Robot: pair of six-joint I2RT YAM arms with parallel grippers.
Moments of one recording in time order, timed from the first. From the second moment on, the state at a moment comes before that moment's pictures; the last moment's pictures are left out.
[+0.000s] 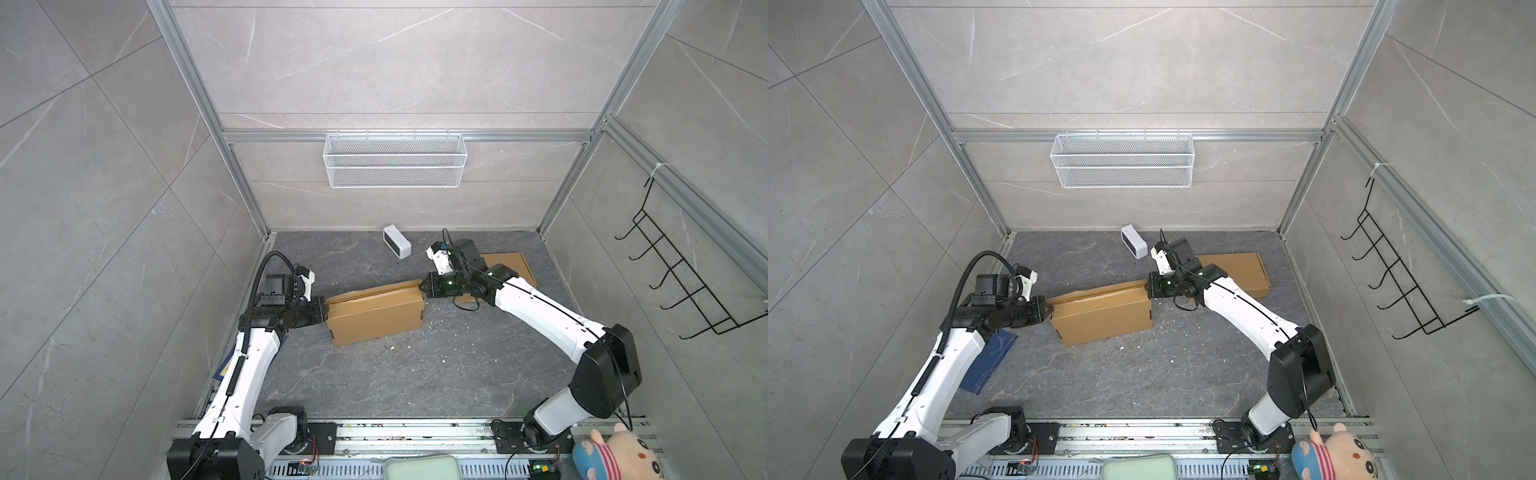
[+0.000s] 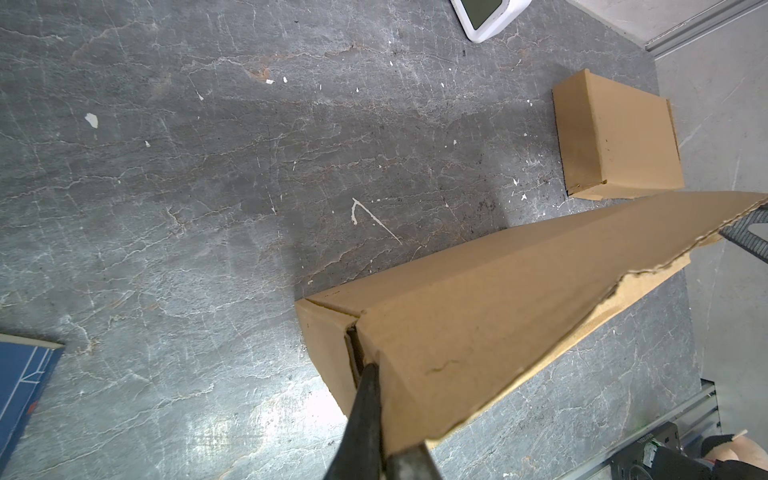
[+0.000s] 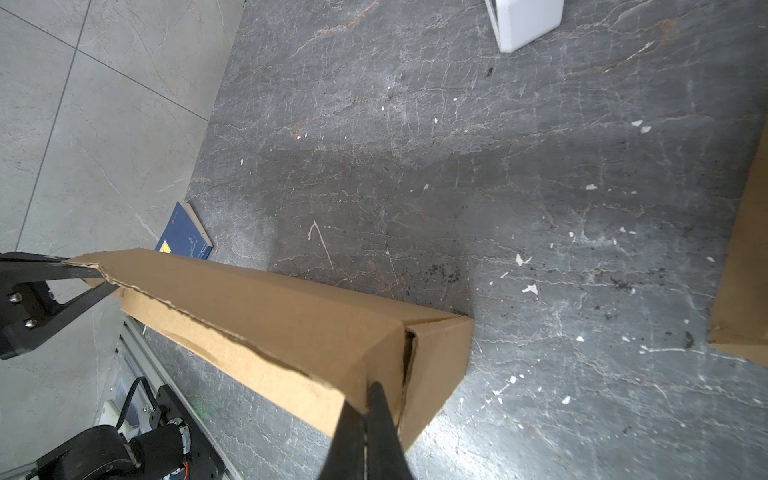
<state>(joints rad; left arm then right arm) -0.04 1.07 0.91 -0.77 0.40 -0.21 0.56 1.59 1.33 -0.55 -0.31 0.42</state>
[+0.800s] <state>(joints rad) -0.04 1.08 0.91 -0.76 0.40 -0.21 0.56 1.57 1.46 -0.70 -0.26 0.16</state>
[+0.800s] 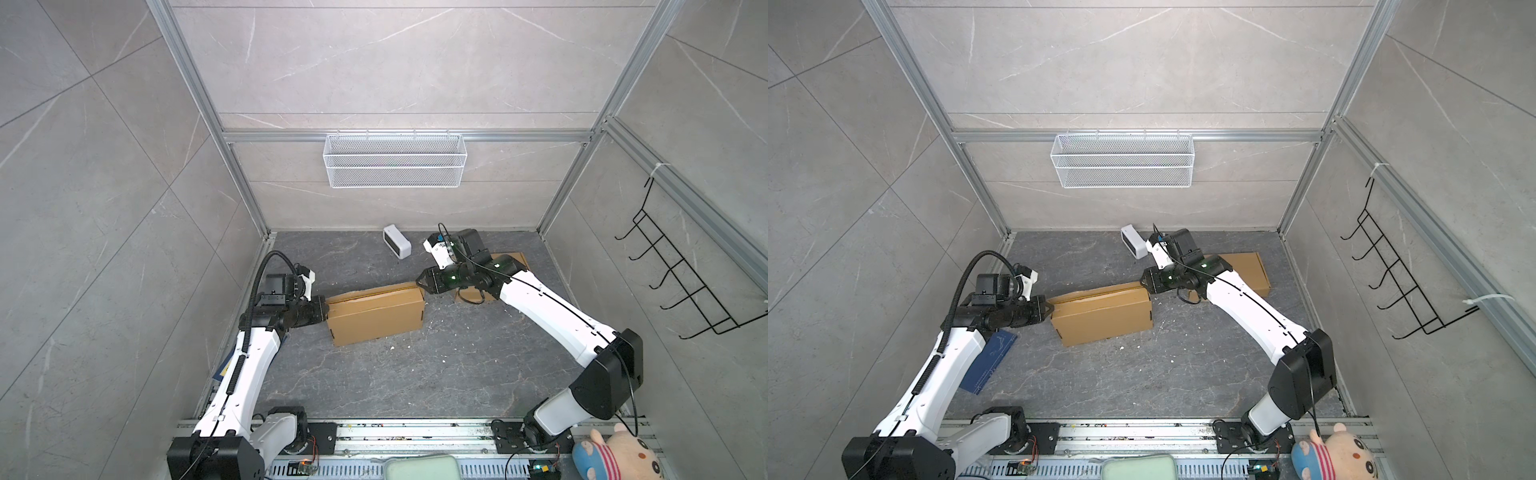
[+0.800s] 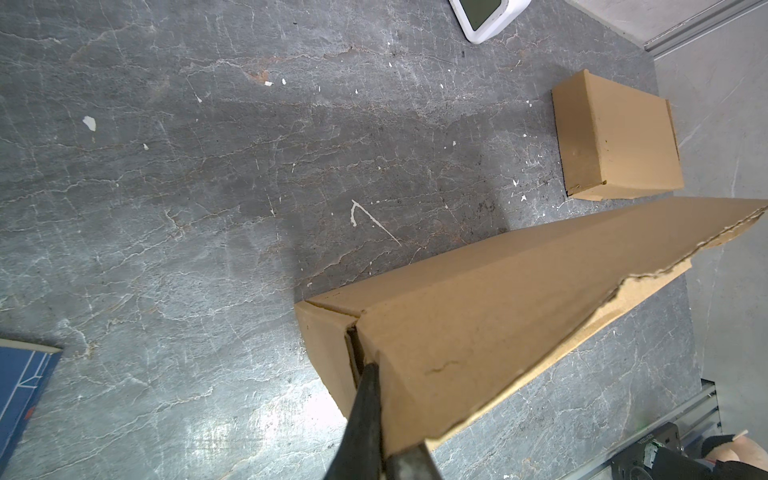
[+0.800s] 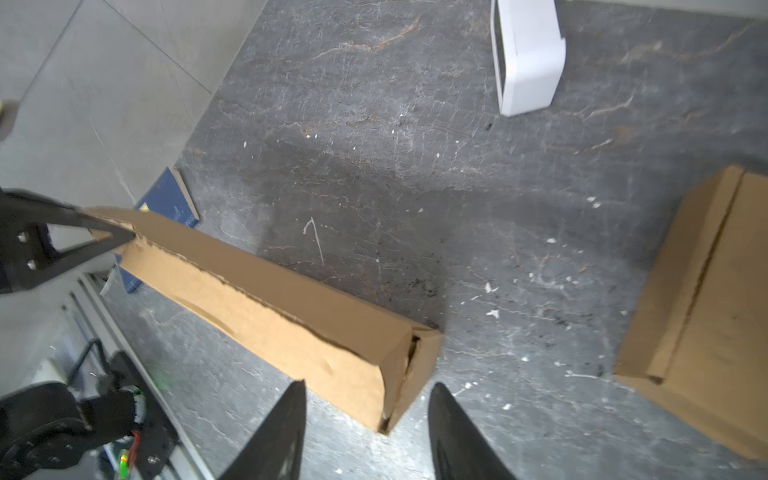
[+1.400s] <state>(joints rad) -0.06 1.09 0.91 -0.74 0.39 -0.21 0.84 1.68 1.66 -0.77 -0.12 -0.56</state>
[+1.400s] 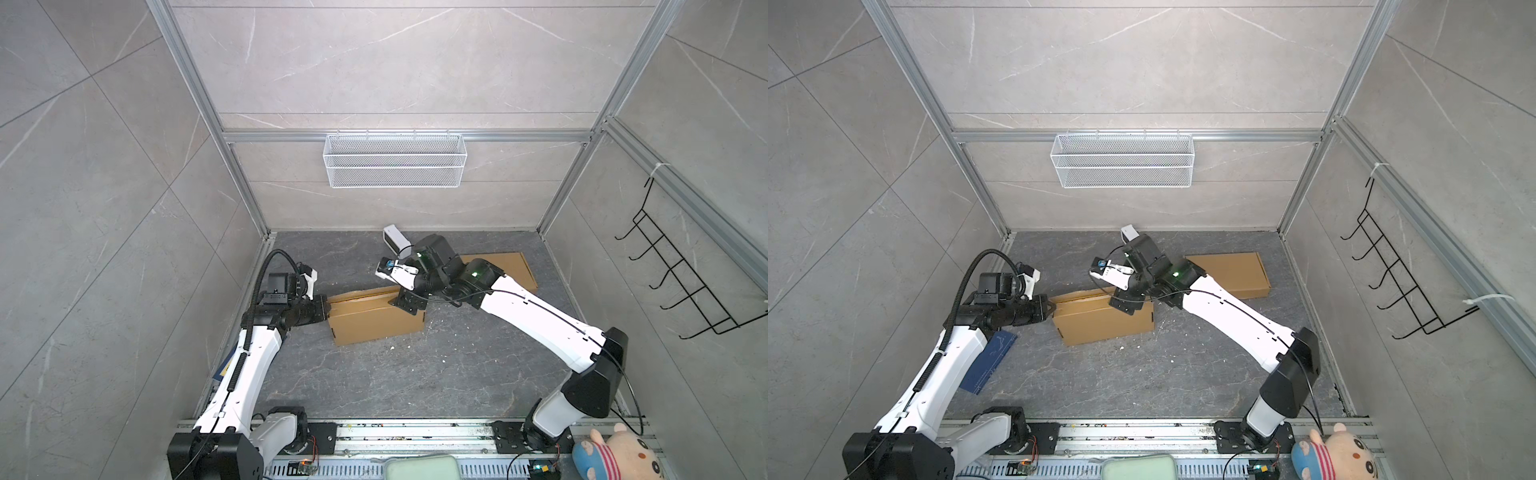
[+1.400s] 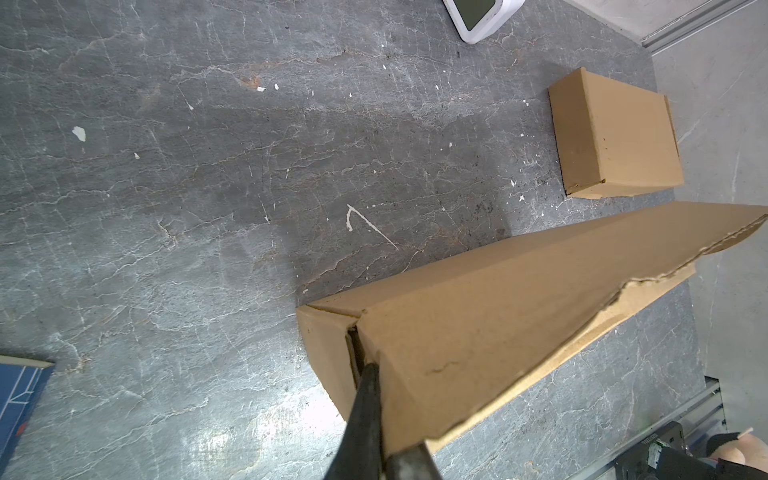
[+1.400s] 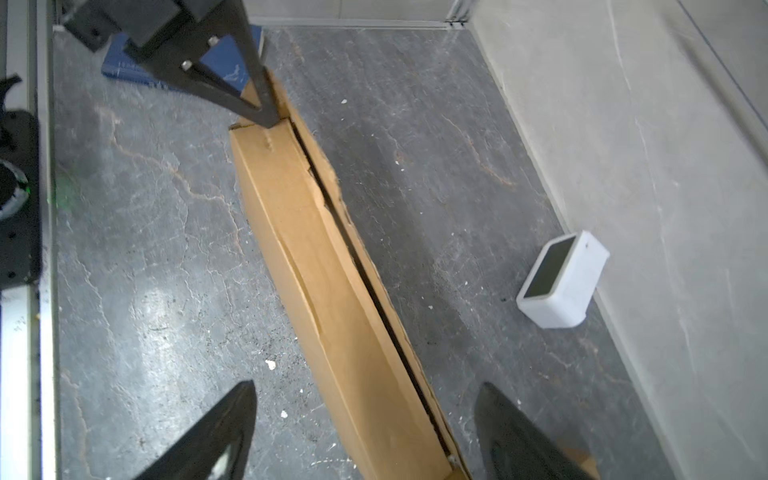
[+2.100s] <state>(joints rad) -0.08 1.11 0.92 -0.72 0.37 -0.21 0.86 1.91 1.83 -0.84 -0.06 -0.77</state>
